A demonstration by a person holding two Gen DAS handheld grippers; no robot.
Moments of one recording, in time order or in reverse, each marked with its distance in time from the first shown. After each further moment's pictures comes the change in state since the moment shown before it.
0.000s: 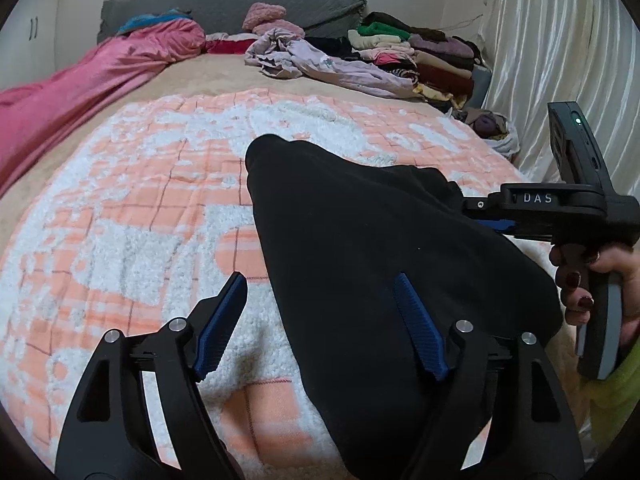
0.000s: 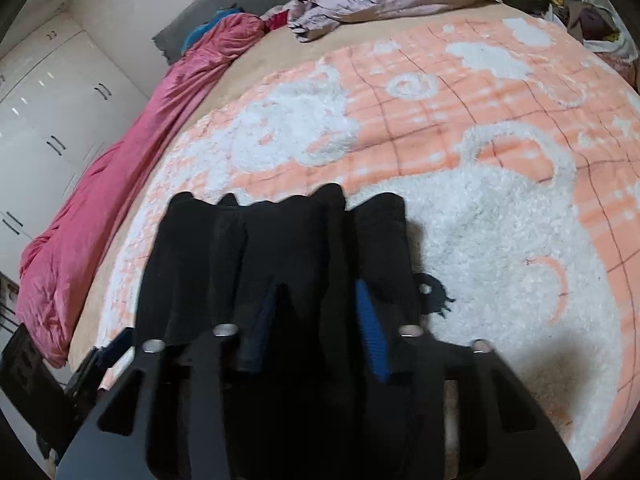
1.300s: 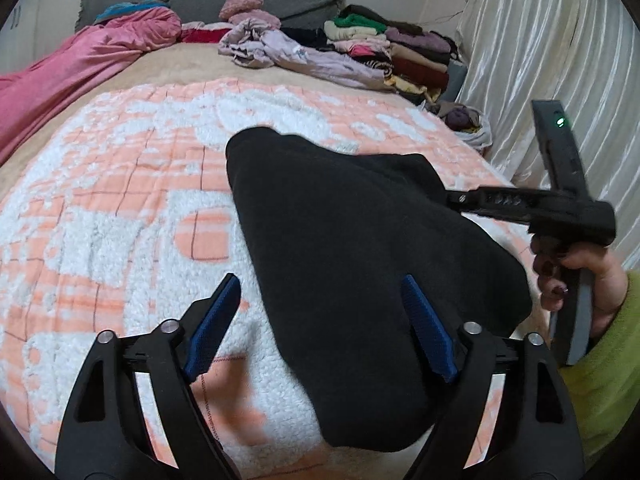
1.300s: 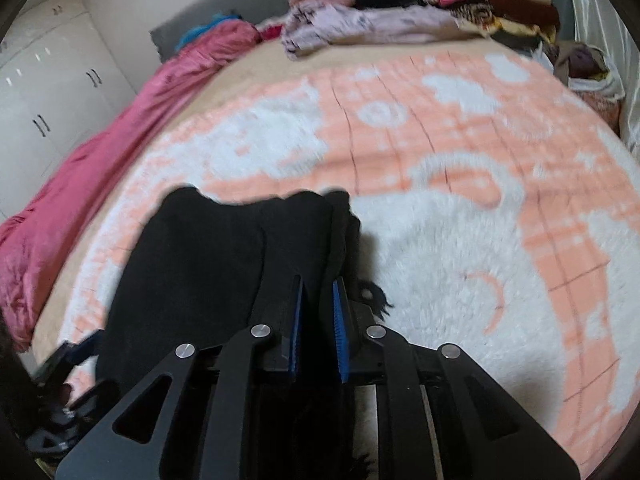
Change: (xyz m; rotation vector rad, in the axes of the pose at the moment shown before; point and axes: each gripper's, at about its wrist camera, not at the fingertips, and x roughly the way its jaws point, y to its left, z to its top) left arm -0.002 -0.015 -0.004 0.010 0.044 -0.103; right arm -0.009 -0.016 -0.003 -0.085 -0.051 -0.148
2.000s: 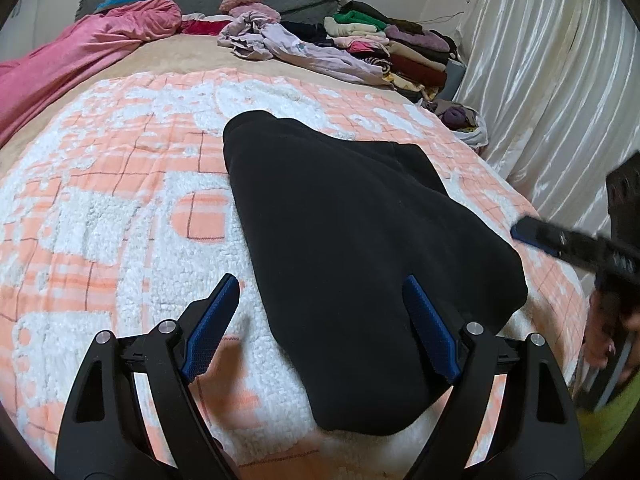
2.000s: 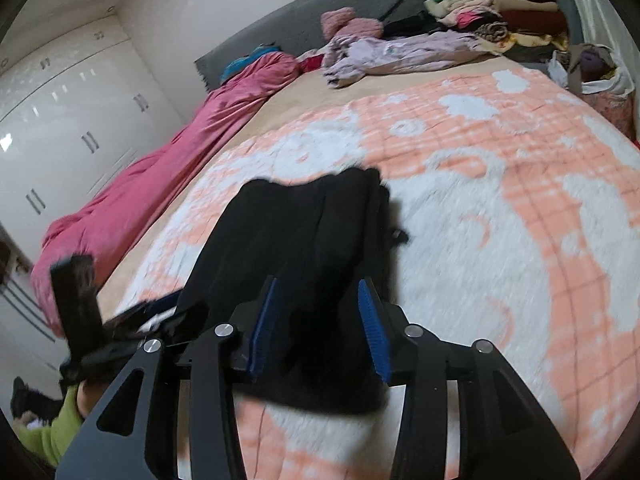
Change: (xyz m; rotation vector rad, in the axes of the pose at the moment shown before) left arm -0.005 0.003 -0.011 -0.028 0.008 -0.031; right arm -0.091 0.008 -0.068 -0.016 -0.116 0.197
